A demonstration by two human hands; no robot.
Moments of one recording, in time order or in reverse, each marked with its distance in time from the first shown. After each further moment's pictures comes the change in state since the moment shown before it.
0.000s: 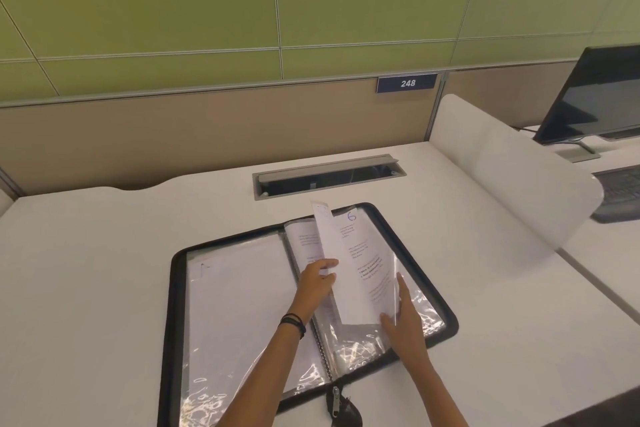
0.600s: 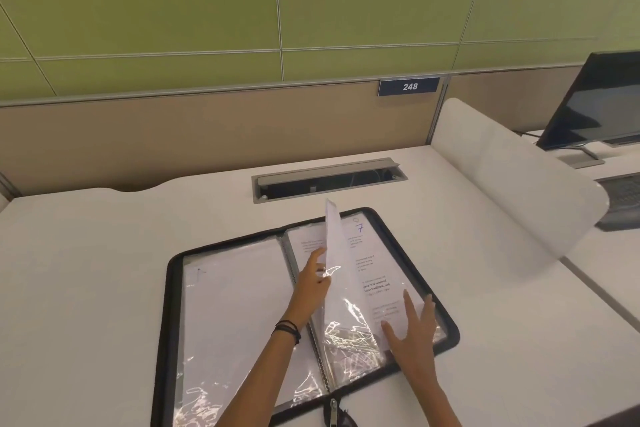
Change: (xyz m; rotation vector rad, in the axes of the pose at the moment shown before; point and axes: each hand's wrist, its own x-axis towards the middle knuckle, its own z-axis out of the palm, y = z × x) left_hand 0.000 0.009 -0.009 0.018 -0.008 0.087; right_hand 0.000 0.020 -0.003 -0.269 0.078 0.053
